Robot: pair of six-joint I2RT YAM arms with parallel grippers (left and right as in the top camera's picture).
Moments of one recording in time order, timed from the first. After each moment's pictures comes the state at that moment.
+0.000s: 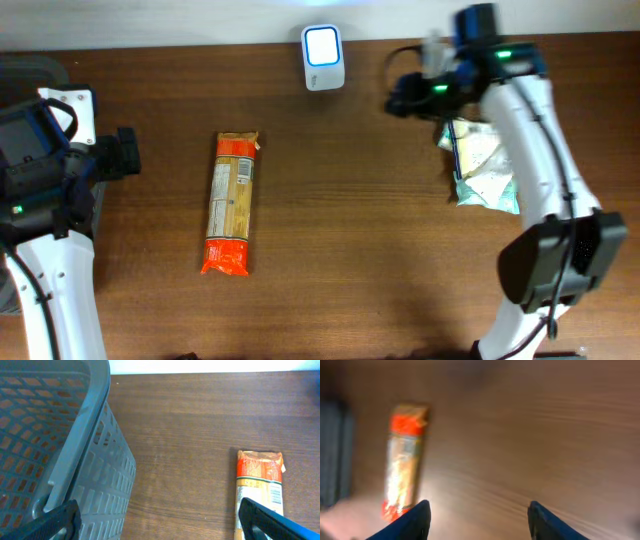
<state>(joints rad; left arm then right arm) 0.31 1.30 1.34 -0.75 0.02 0.23 0.17 1.96 1.93 -1.10 -0.45 0.17</state>
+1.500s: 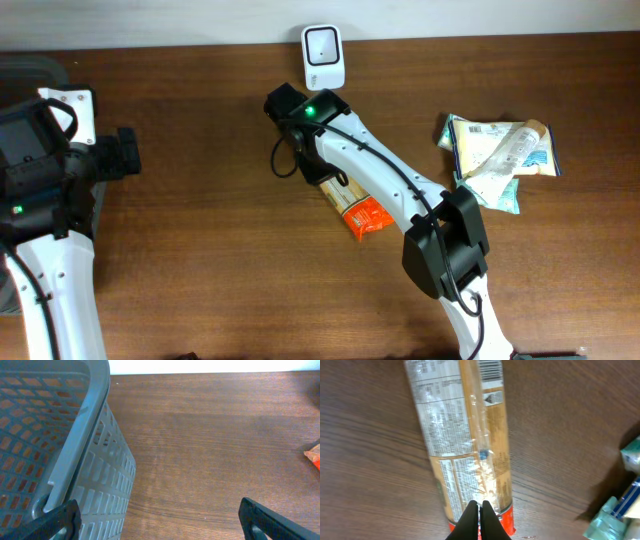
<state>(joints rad) 0.31 1.30 1.34 -0.75 0.02 0.23 0.67 2.26 2.10 -1.35 0.28 0.24</state>
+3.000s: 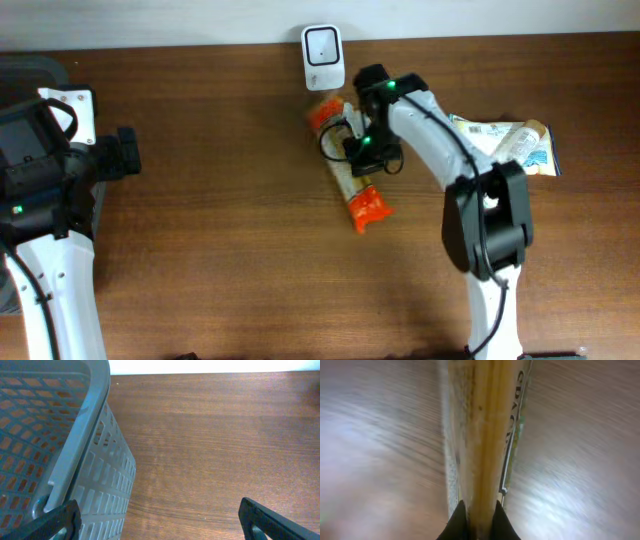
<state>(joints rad) 0.31 1.30 1.34 -0.75 0.02 0.23 0.39 2.21 1.88 -1.22 -0.16 0.06</state>
